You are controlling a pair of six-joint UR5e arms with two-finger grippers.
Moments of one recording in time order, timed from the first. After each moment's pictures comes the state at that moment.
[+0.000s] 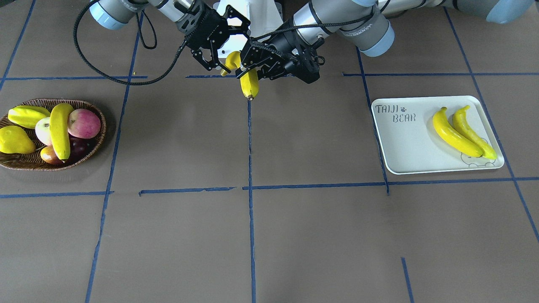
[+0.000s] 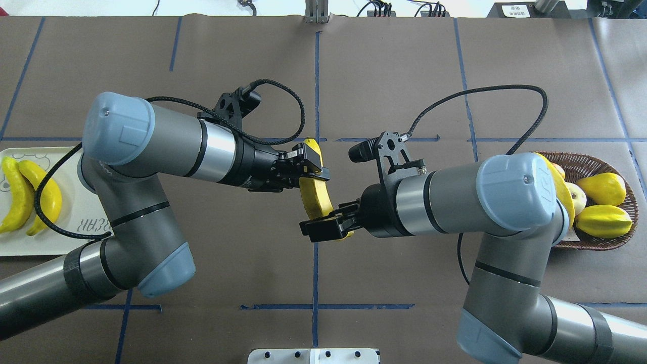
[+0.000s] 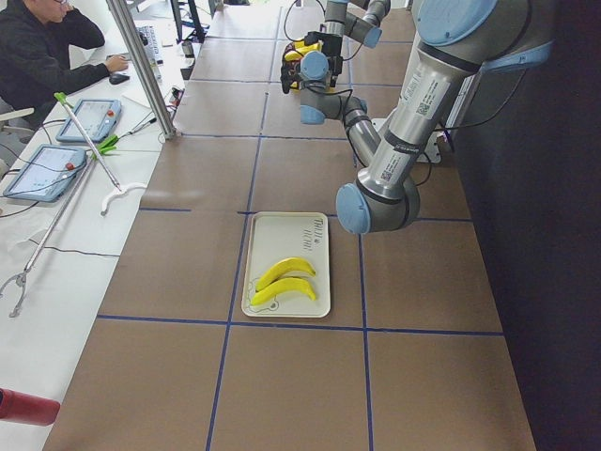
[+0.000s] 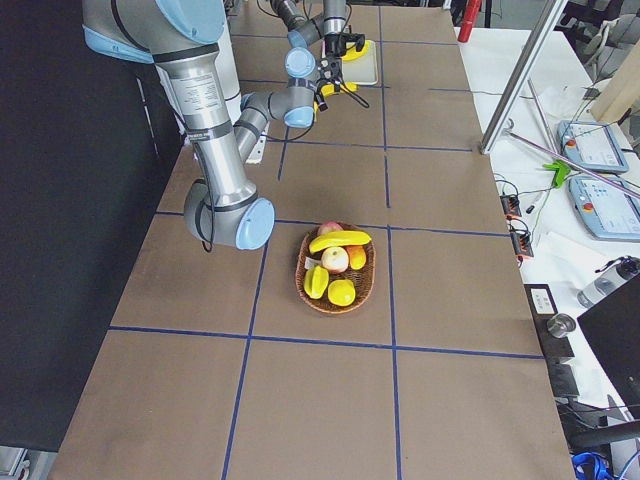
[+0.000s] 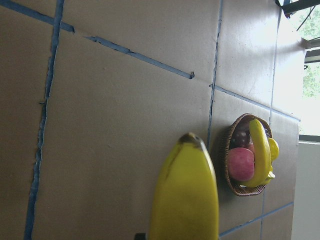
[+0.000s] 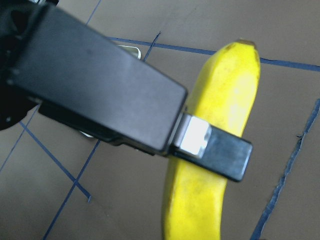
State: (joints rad) left arm -0.59 -2.14 -1.78 -2.36 -2.05 -1.66; right arm 0.45 -1.16 2.01 -0.93 1.91 1.04
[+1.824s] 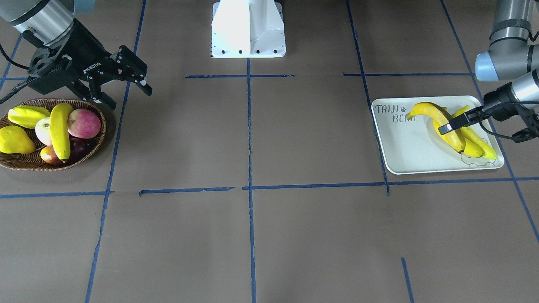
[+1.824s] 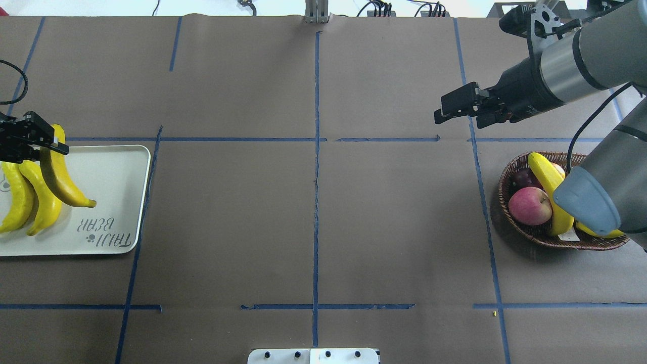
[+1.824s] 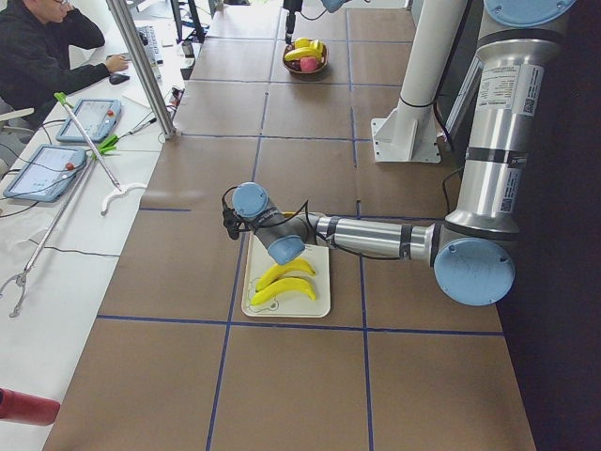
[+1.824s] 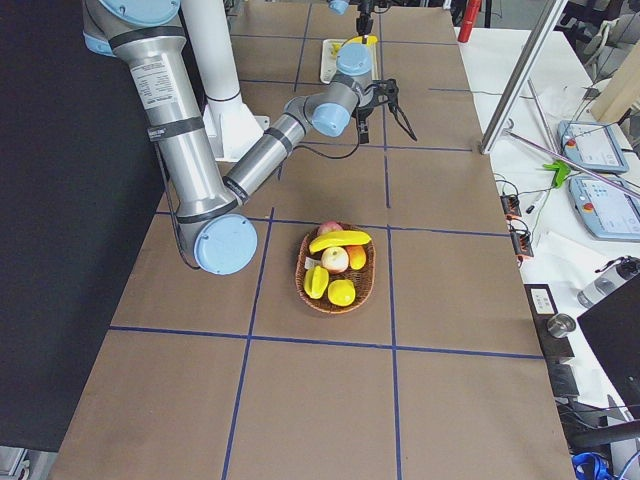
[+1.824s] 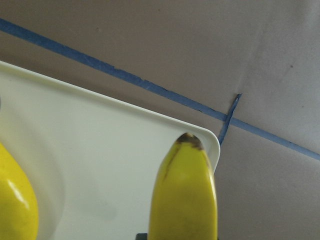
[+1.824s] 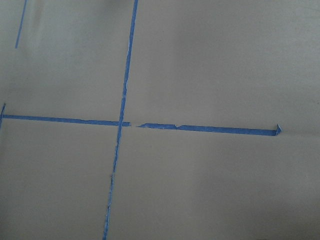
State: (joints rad) left arm -1.17 -1.65 -1.48 -2.39 -2.63 -1.24; right arm 0.93 -1.25 2.04 -1.31 2.24 1.04
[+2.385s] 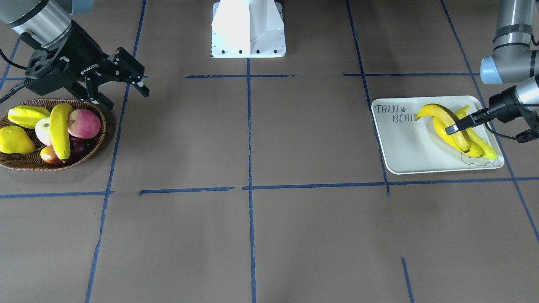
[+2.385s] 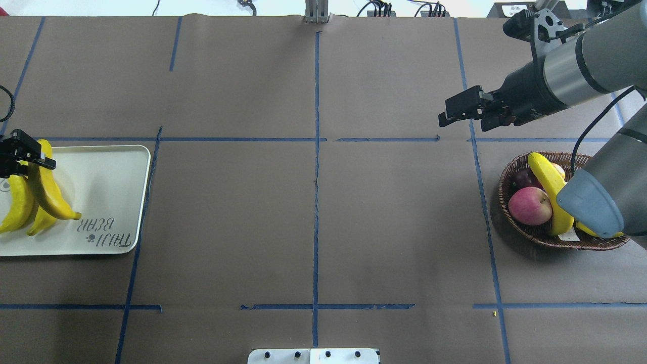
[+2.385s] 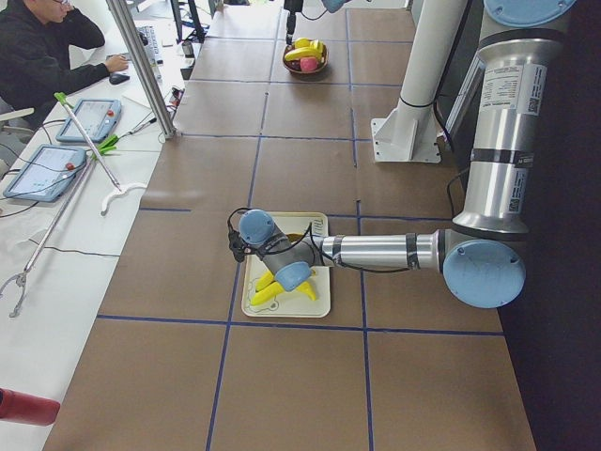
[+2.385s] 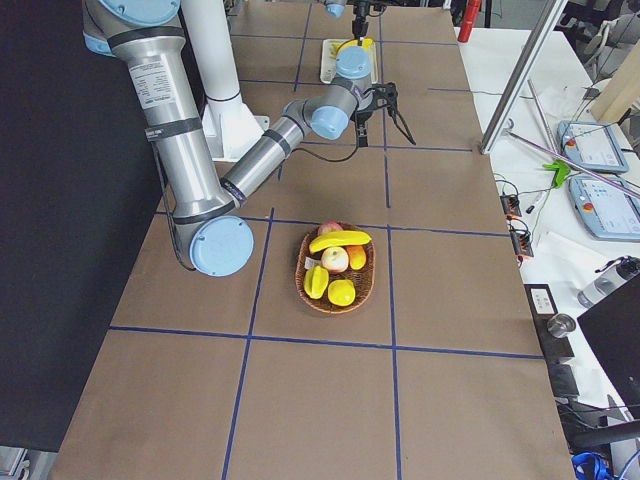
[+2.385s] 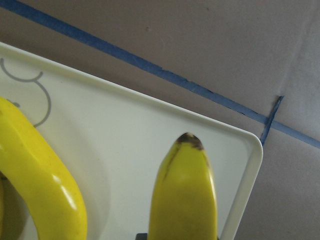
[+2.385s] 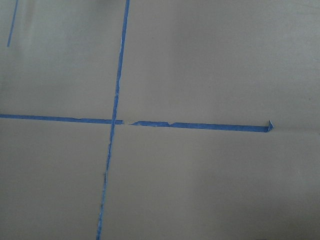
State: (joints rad) left arm -1.17 -1.62 -1.38 -2.52 -2.63 -1.23; right arm 0.93 -1.27 2.04 -1.31 2.24 1.04
